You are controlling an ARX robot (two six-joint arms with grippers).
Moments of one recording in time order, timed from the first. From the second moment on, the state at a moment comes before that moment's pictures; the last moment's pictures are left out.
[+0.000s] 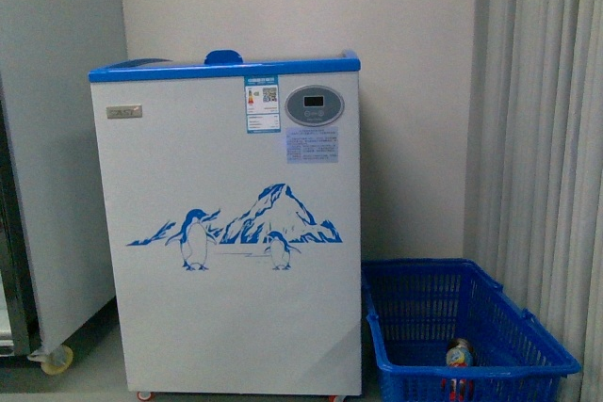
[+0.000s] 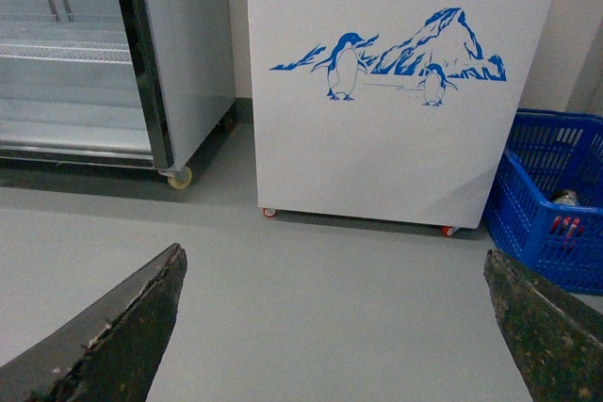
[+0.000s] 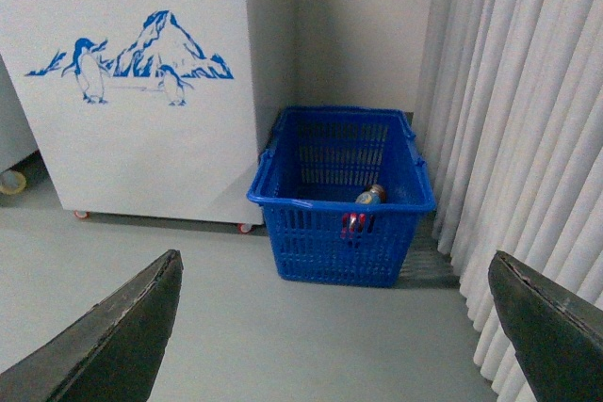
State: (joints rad) left arm 0.00 0.00 0.02 0.00 0.00 0.00; right arm 0.00 0.00 0.02 0.00 0.00 0.00
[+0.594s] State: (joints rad) left arm 0.00 0.00 0.02 0.00 0.00 0.00; right arm 0.00 0.00 0.02 0.00 0.00 0.00
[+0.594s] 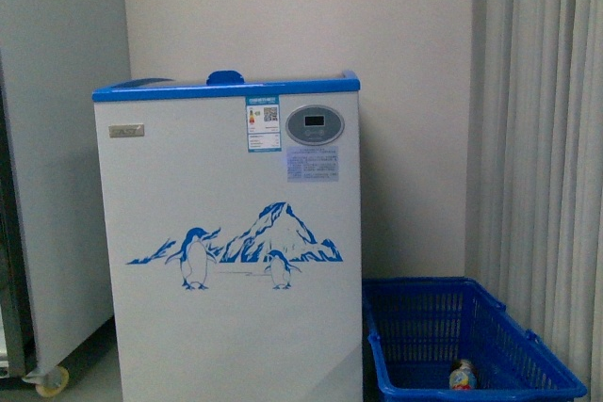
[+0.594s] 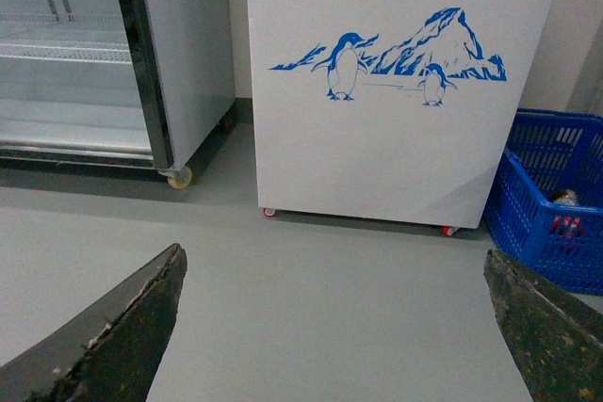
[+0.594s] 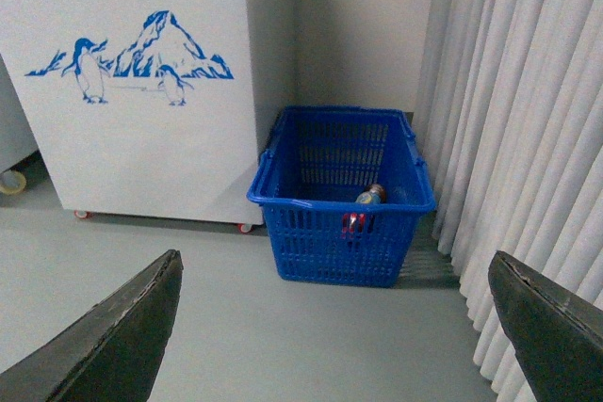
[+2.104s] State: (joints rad) left arm 0.00 0.00 0.02 0.00 0.00 0.00; right arm 0.00 0.00 0.02 0.00 0.00 0.00
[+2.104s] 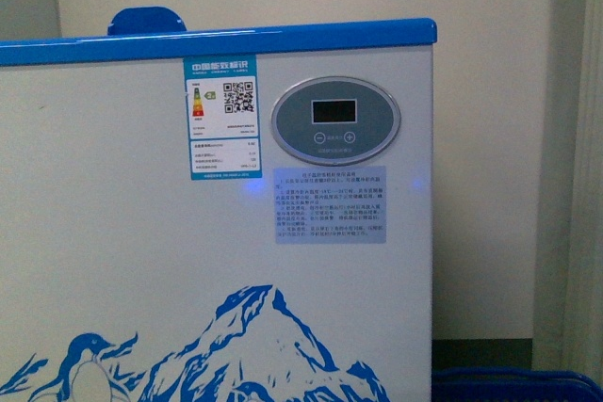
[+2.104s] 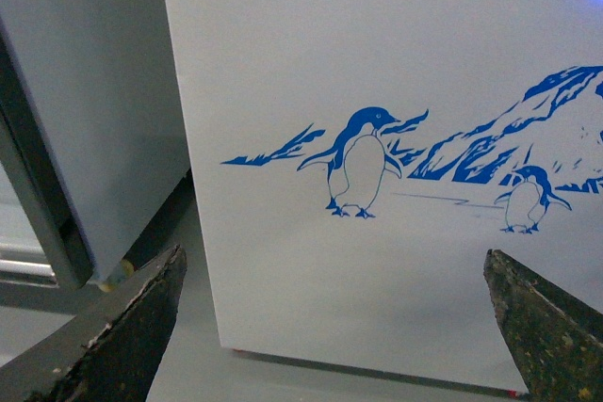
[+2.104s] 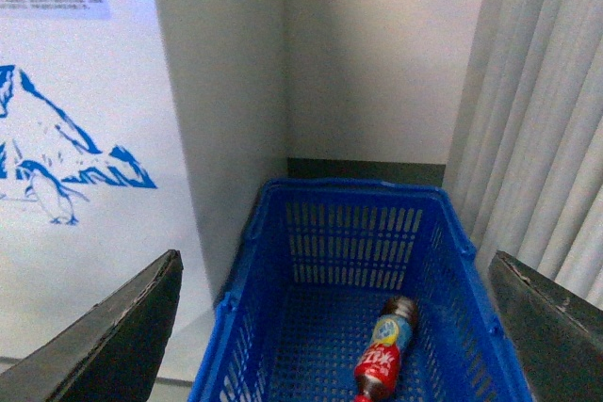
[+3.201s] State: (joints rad) left arm 0.00 0.00 0.02 0.00 0.00 0.00; right arm -0.29 1.31 0.27 0.29 0.08 0.18
